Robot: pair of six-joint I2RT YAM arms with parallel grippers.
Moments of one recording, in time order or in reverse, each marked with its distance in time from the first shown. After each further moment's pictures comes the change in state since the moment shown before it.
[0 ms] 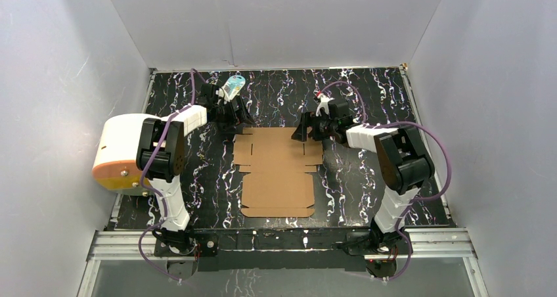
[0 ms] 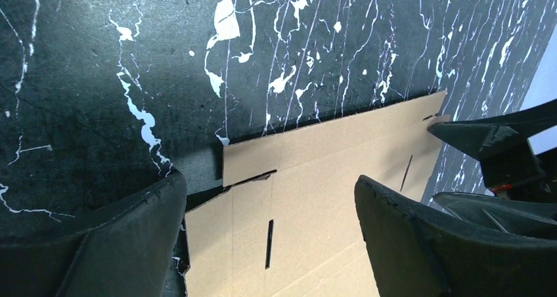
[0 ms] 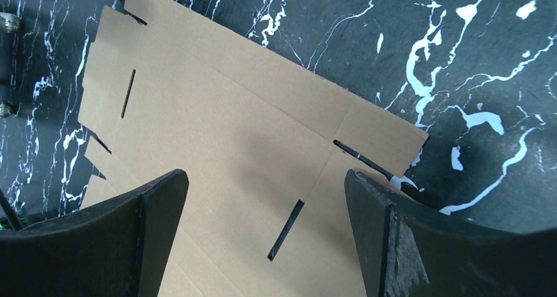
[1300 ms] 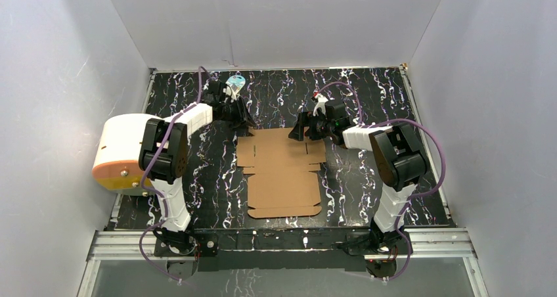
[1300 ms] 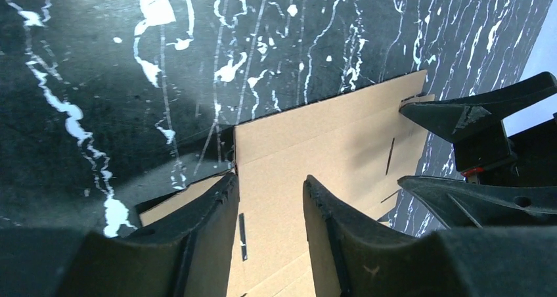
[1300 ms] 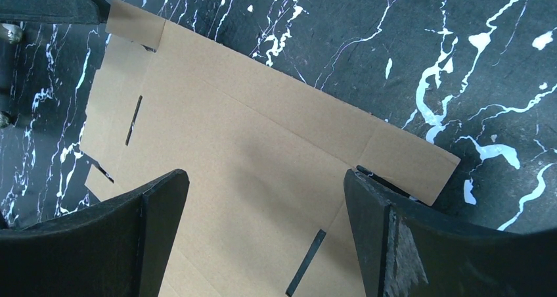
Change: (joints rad) left arm -0.050 -0.008 0.032 -0.040 0.003 -0.036; right arm 0.026 0.057 0.002 0.099 0.009 0.024
